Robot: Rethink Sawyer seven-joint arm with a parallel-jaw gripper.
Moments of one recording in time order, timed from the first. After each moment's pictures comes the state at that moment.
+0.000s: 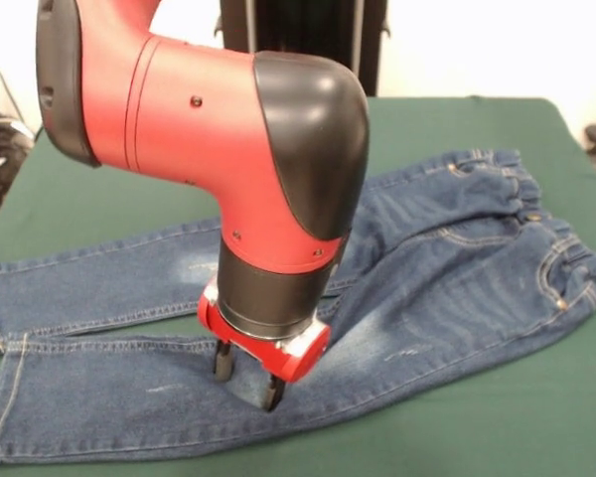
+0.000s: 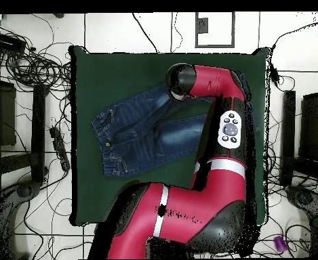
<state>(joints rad) -0.17 -0.03 -0.08 0.66 -0.11 0.90 2.25</state>
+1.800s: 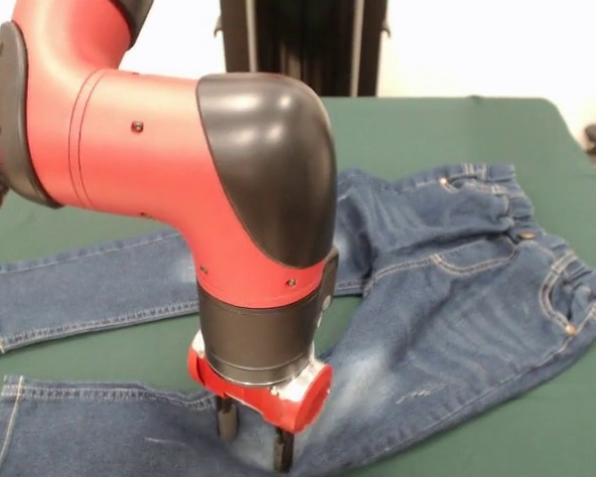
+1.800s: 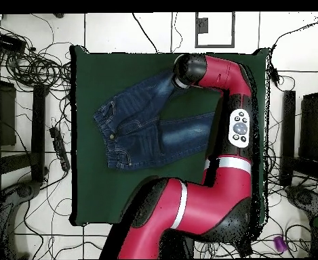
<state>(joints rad) -0.24 0.03 0.08 0.49 -0.13 0.92 2.14</state>
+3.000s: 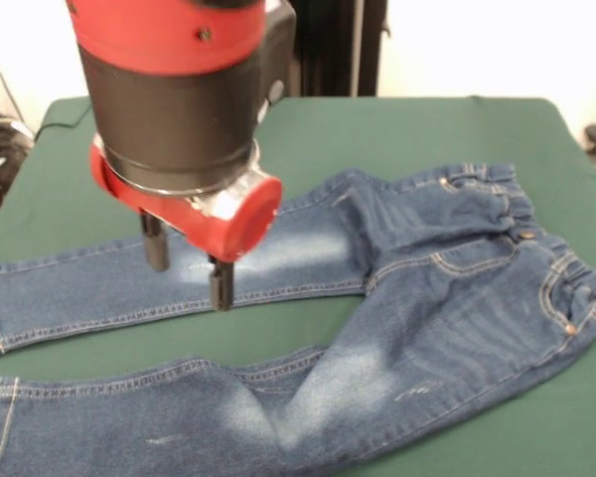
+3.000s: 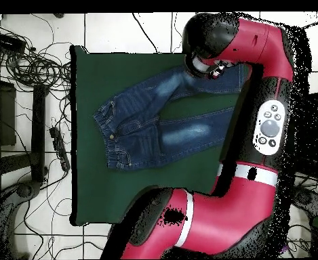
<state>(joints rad) -0.25 -0.14 0.04 0.37 -0.15 1.42 2.14</state>
